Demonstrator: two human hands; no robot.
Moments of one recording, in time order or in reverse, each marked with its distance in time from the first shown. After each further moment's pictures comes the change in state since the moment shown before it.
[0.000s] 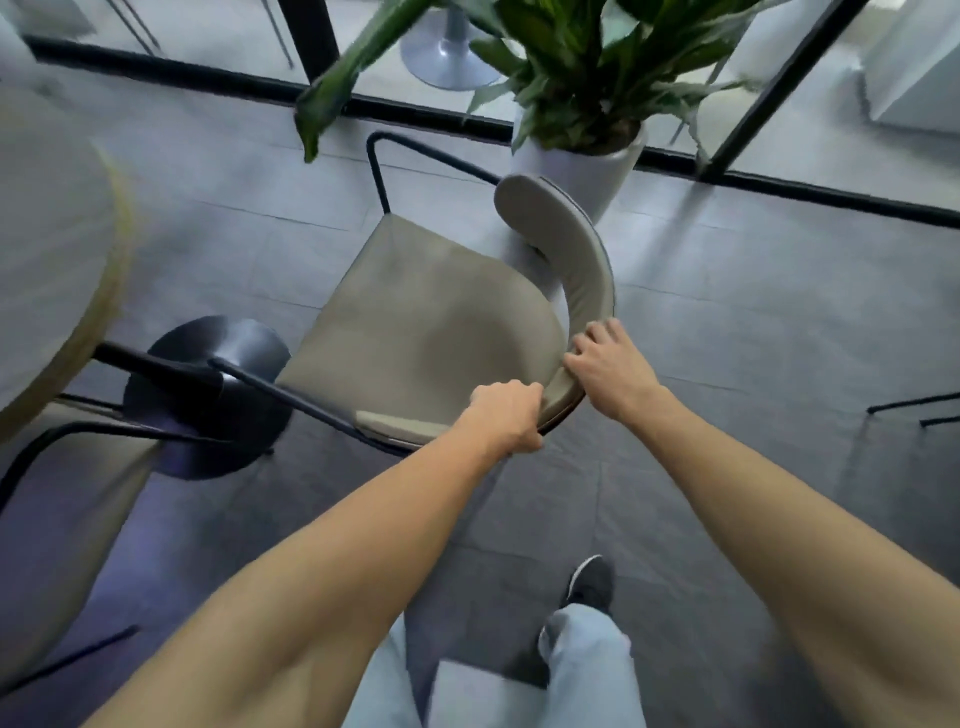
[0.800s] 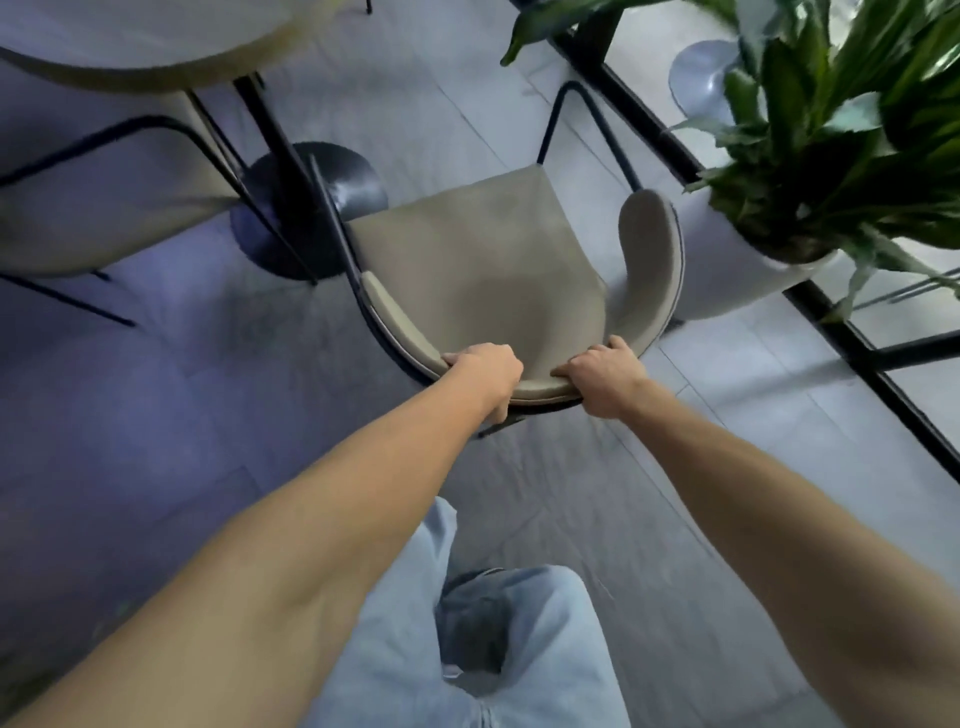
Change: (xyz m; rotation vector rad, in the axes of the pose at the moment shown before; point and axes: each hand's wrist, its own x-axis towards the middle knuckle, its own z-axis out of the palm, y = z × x) left_hand 0.013 0.055 -0.006 -0.200 -0.129 -0.503; right_hand 0.060 0.058 0.019 -0.167 -0.081 -0.601
